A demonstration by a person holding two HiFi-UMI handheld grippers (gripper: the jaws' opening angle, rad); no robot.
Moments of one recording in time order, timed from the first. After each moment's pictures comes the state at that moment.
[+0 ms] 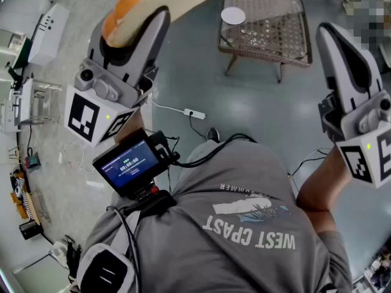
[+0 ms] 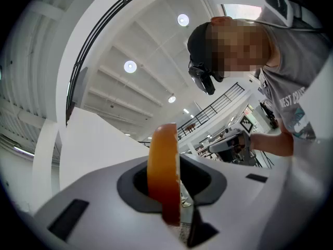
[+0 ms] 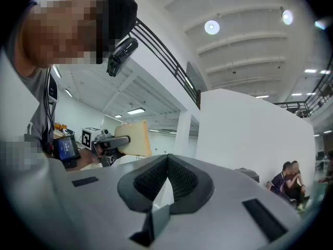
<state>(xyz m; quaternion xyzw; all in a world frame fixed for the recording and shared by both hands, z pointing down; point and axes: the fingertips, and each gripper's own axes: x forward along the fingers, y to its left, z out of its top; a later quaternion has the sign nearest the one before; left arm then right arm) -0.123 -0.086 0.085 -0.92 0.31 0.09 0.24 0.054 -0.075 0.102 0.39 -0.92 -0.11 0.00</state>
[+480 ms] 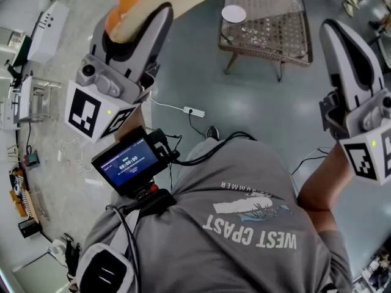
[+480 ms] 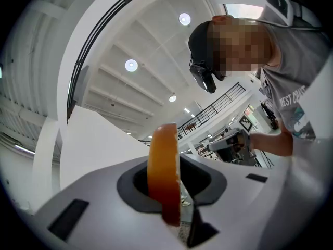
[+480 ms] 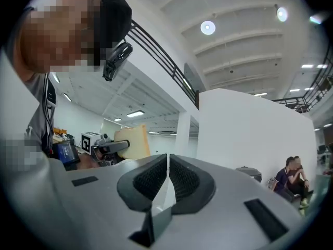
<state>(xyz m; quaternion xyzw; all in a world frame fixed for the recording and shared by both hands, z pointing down) -0.122 -0.090 0.091 -0.92 0.31 0.09 0.23 0.058 -0.079 0.102 0.39 -0.92 -0.09 -0.02</state>
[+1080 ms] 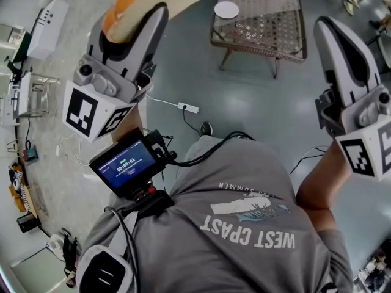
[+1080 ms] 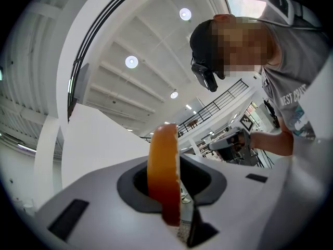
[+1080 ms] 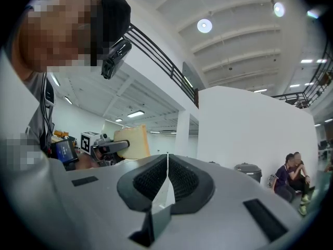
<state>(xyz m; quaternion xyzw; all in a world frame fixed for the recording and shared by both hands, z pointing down) -0.129 -0.100 0.099 -0.92 0.33 0.08 0.21 0.051 -0.092 0.109 0.38 -0.92 -0.07 -0.01</state>
